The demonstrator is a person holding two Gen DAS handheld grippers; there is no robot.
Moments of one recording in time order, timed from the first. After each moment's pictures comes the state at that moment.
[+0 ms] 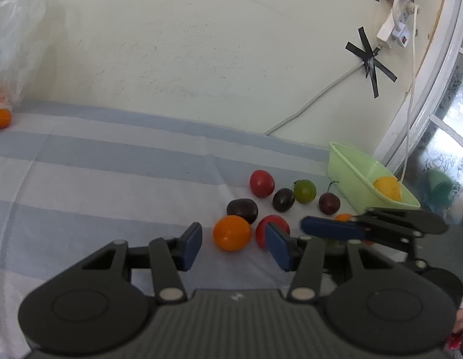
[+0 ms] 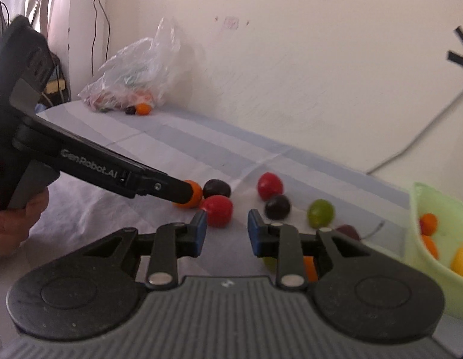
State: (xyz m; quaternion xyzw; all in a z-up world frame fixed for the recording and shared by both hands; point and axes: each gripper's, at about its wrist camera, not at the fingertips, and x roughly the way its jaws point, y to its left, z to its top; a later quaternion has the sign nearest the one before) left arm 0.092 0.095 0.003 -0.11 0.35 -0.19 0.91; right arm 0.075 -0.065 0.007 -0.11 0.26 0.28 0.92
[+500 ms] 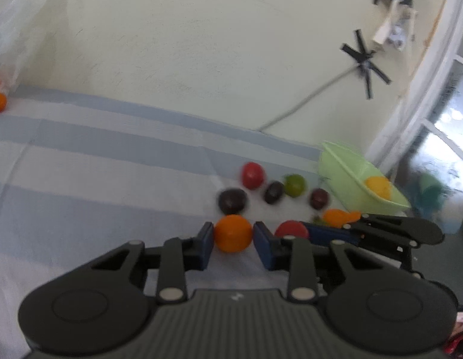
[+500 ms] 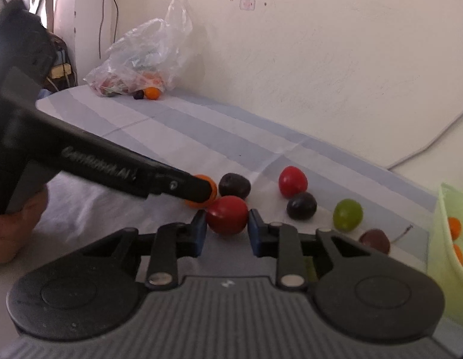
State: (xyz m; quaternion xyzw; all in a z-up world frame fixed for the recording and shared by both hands) left arm 0.078 0.095 0.001 -0.13 0.36 -0.21 0.90; right arm 0.060 -0.058 0.004 -0.13 0.26 0.29 0.91
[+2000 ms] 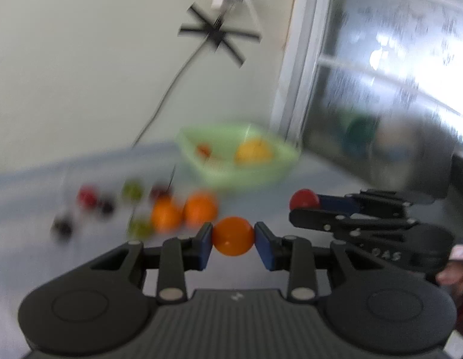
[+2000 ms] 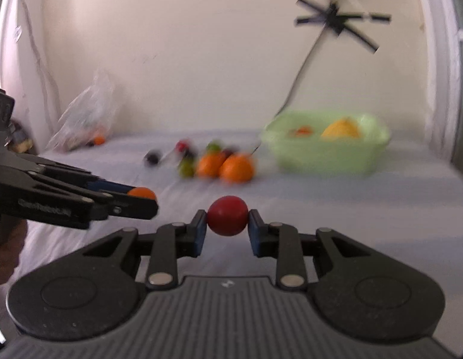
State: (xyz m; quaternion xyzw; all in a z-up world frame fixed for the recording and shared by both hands) left arm 0.023 -0.060 0.054 0.02 0.30 -0.33 0.90; right arm -0.054 -0.219 0.016 0.02 0.21 0.14 0.97
